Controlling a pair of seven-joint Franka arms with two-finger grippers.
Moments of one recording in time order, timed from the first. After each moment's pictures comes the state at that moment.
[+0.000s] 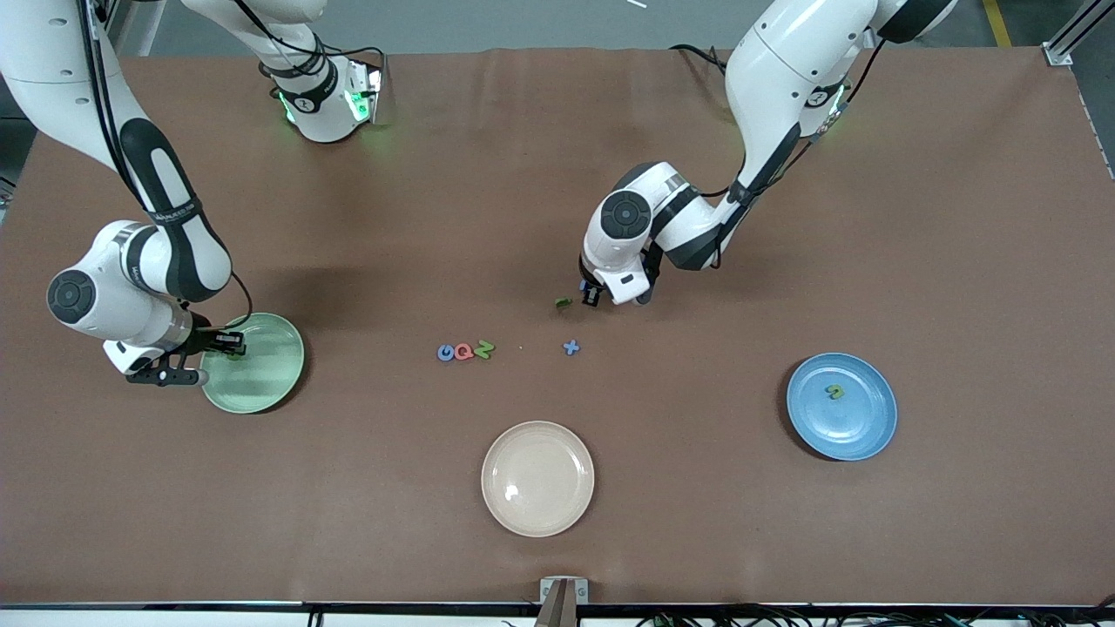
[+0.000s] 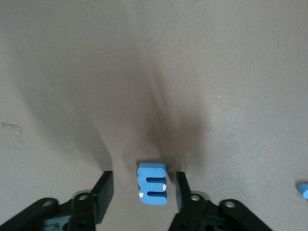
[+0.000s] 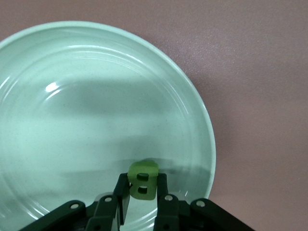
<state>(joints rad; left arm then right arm) -0.43 0.65 -0.39 -1.89 0.12 2.48 -2.12 -0.12 0.49 -0.07 -2.06 0.06 2.47 -0.20</state>
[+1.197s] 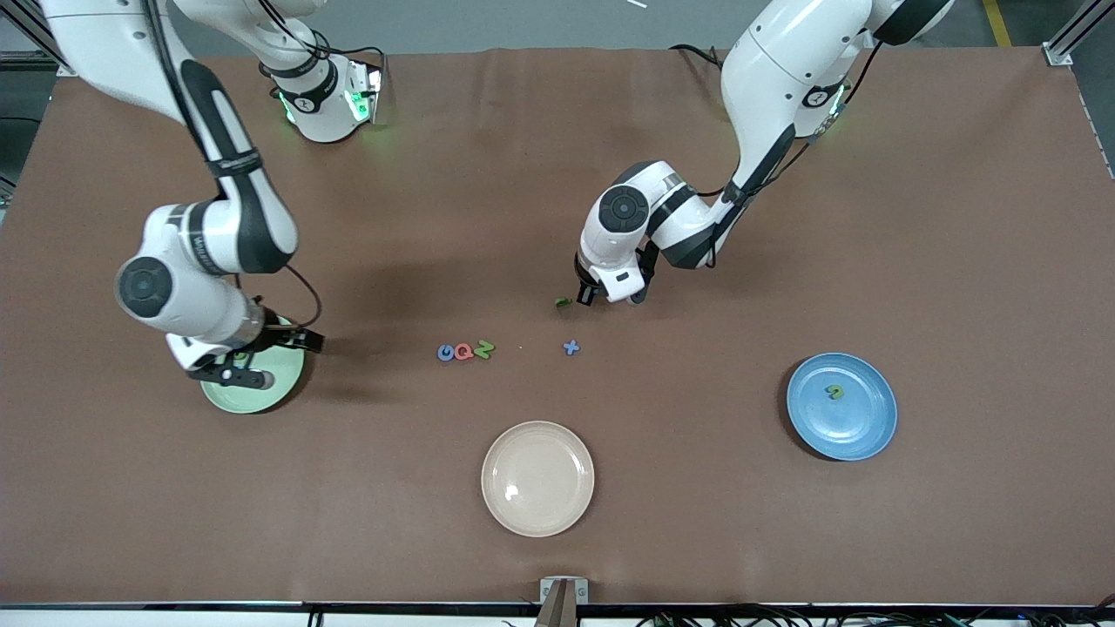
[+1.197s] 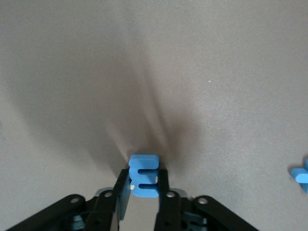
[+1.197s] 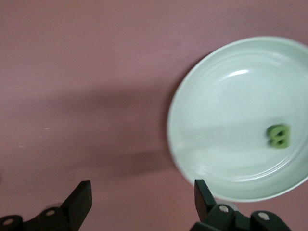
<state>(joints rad) -0.44 0.66 -0.39 -1.90 0.14 2.55 -2.12 0.17 0.35 -0.04 -2.01 0.06 2.28 0.30</state>
